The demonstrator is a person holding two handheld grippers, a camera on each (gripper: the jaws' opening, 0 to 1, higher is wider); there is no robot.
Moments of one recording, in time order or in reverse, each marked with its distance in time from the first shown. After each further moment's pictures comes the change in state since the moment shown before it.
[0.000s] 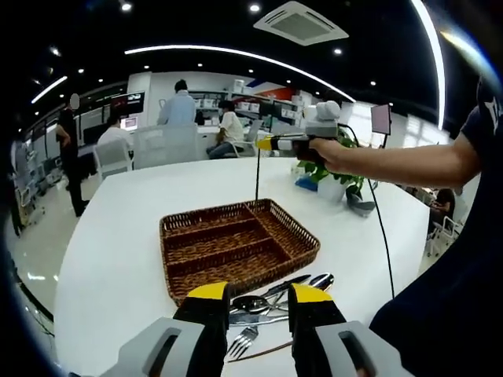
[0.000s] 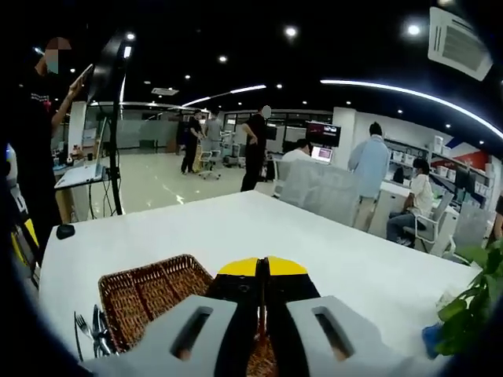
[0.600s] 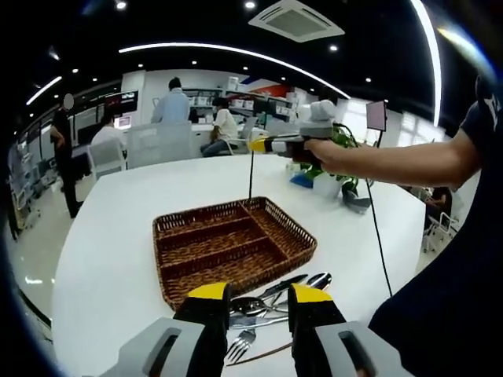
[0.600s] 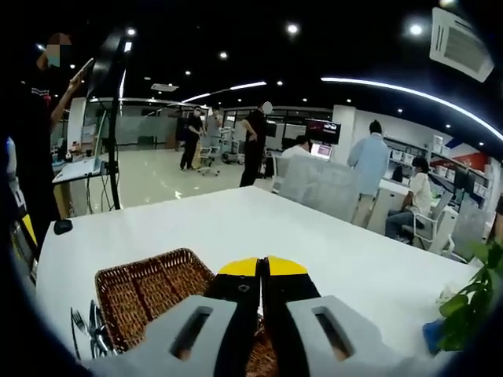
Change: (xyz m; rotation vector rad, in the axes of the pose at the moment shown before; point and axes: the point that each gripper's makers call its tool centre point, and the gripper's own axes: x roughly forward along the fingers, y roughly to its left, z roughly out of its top) left arm 0.012 -0.006 0.002 0.016 0.012 -0.039; right arm -0.010 0.002 -0.014 0.019 0.026 -0.017
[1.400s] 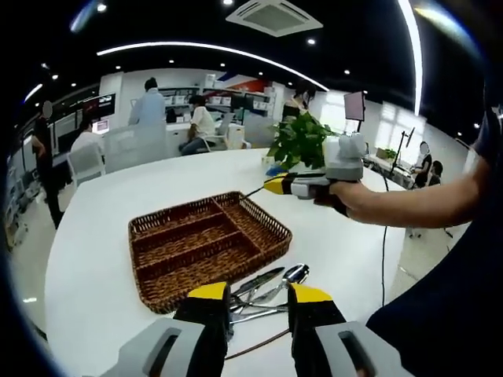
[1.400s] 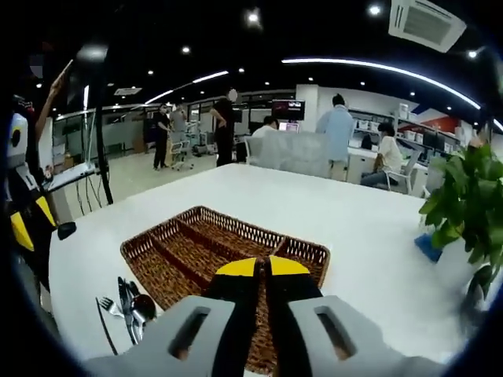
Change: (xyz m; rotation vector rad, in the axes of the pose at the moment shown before) left arm 0.001 -0.037 -0.011 0.067 0.034 -0.100; right arm -0.109 0.068 -0.108 0.178 0.105 -0.181
